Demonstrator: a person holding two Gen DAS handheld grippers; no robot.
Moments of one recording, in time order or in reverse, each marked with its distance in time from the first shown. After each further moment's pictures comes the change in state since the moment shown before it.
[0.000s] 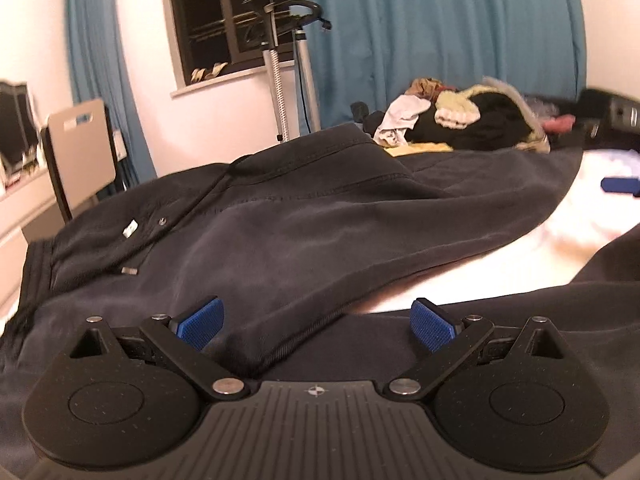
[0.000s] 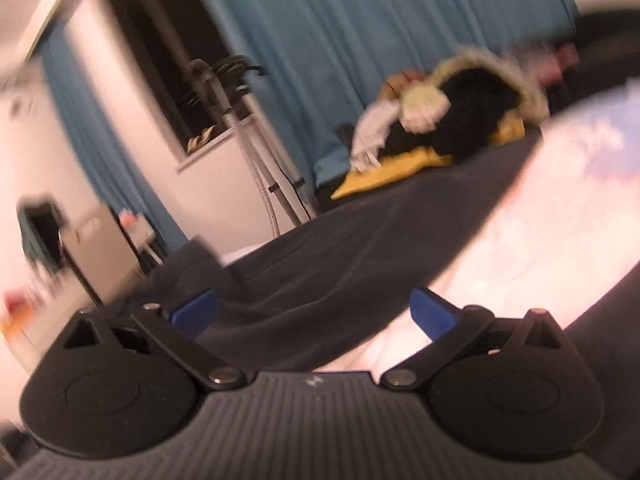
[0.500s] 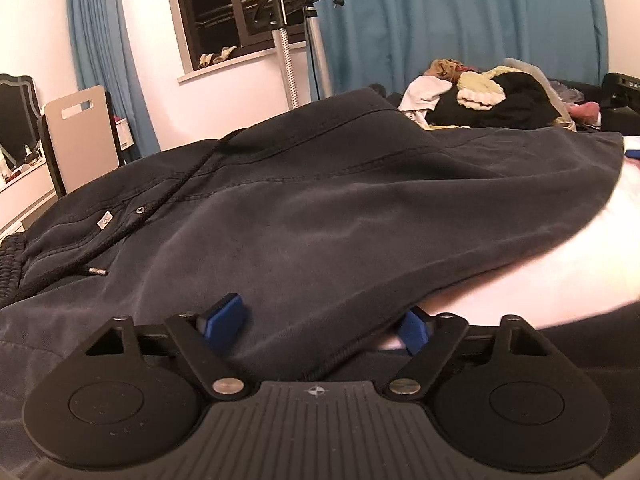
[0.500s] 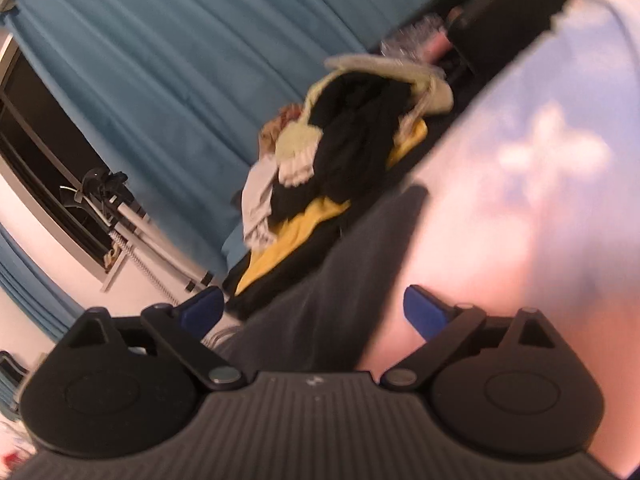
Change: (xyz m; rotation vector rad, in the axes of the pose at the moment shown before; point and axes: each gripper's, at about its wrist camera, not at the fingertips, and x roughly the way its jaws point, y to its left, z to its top) left arm 0.075 -0.005 0.001 -0.023 0.038 0.052; right arm 0.116 -0.160 0.114 0.233 -0.144 -0.165
